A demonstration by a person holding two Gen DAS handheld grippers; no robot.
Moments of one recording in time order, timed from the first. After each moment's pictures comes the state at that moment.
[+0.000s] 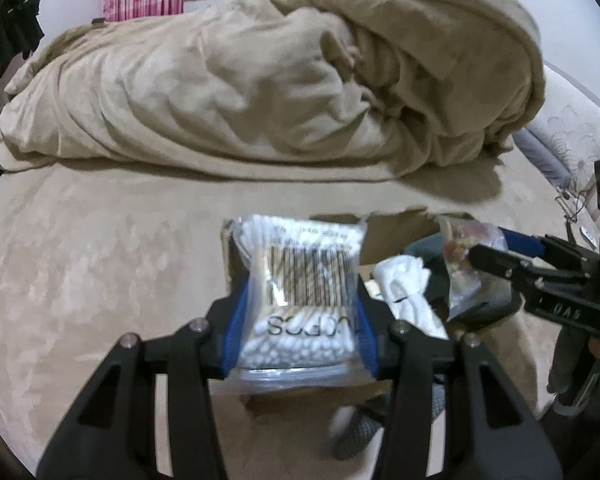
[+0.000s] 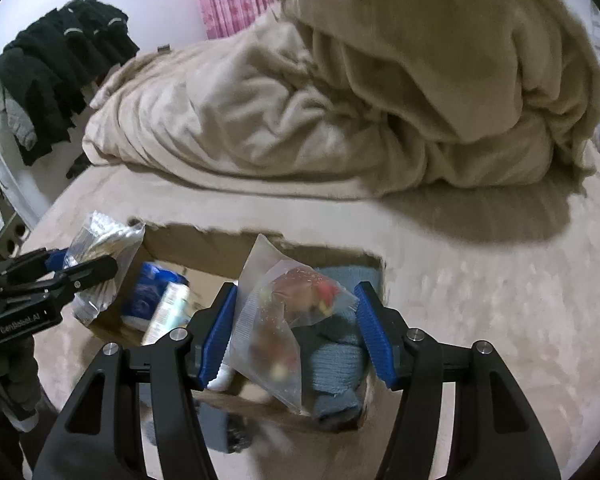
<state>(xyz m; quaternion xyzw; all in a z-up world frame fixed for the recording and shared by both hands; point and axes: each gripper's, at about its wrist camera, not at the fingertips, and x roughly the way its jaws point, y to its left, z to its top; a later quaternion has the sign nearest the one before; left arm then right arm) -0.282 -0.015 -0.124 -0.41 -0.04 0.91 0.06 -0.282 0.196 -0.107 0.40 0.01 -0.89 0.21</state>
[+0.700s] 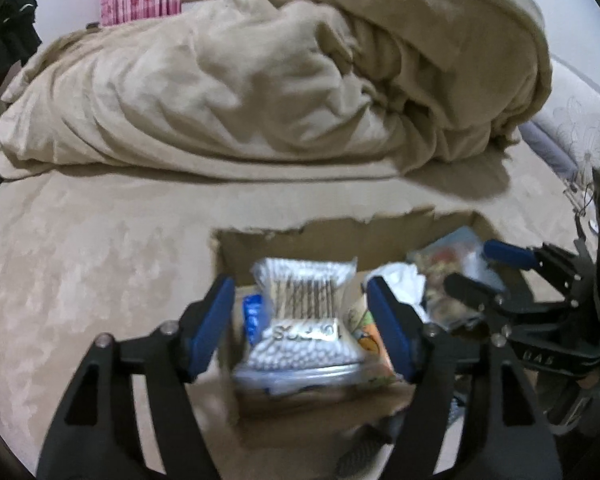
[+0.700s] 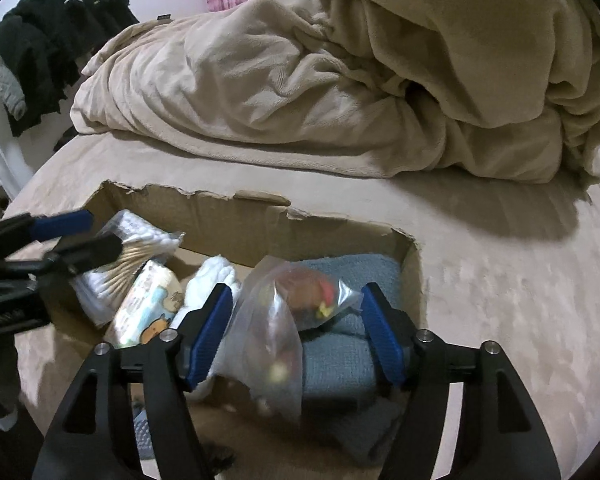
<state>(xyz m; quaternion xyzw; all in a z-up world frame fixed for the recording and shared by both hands) -0.287 -0.009 -0.122 -0.40 -0.03 0.91 0.05 -0.288 0.172 -0.136 0.41 0.05 -0.89 0.20</state>
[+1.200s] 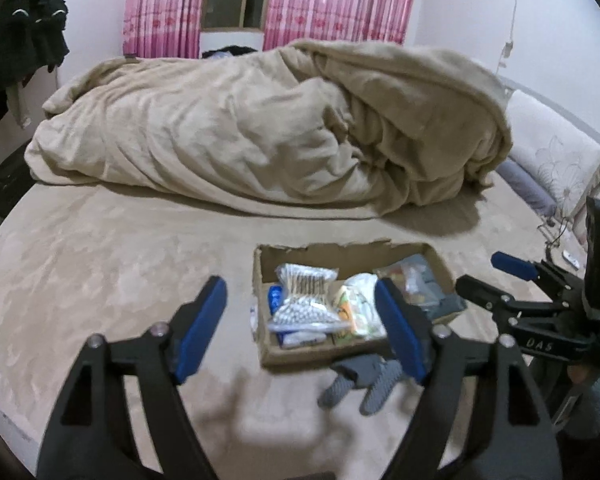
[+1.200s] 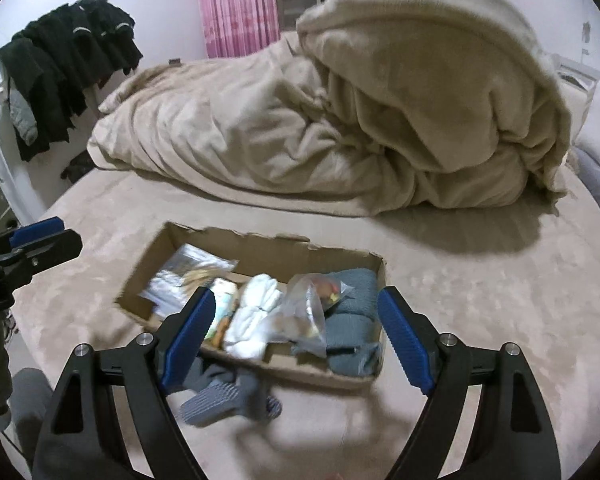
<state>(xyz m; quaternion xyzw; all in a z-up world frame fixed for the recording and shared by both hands) -0.191 -0.040 -0.038 -0.34 -0.06 0.94 0.04 -0.218 0.184 -0.058 0.35 0.03 -0.92 0.19</state>
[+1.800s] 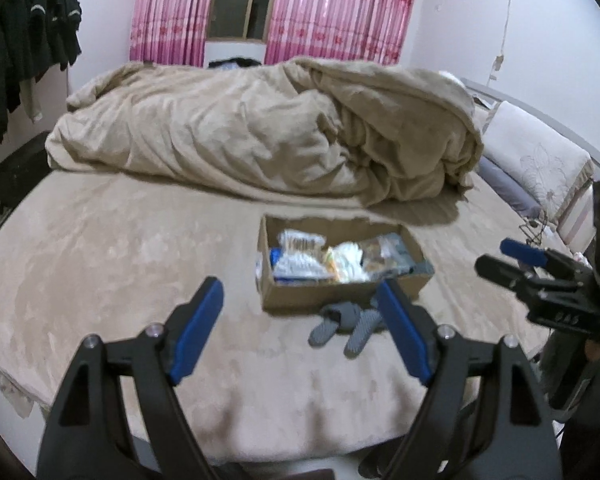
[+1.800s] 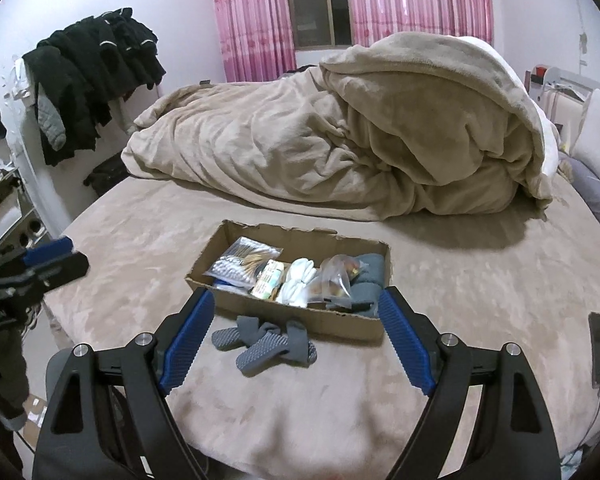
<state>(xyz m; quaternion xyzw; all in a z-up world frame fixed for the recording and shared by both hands) -0.094 -0.046 -0.029 -0.33 -0.08 0.94 0.05 -0.129 0.193 -0.016 0.32 0.02 -0.92 0.21</state>
